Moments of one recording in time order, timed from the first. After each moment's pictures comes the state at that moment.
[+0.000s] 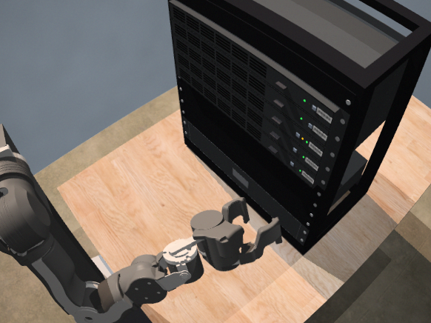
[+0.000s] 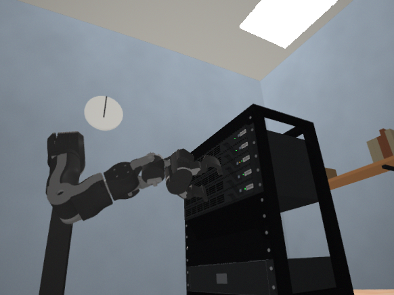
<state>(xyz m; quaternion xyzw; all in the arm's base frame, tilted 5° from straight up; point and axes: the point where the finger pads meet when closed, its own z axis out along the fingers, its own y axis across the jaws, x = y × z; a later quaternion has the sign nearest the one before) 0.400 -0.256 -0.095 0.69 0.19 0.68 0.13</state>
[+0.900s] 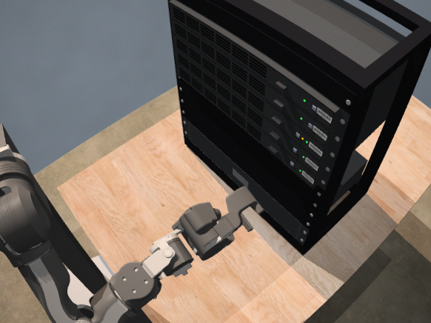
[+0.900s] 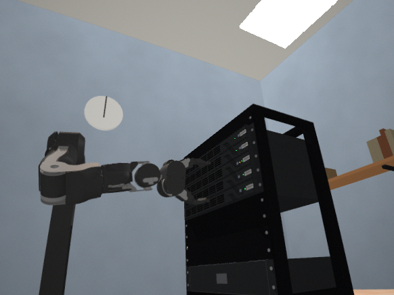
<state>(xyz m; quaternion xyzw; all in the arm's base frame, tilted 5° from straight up) 0.390 -0.228 -0.090 0.52 0.45 0.59 0.42</state>
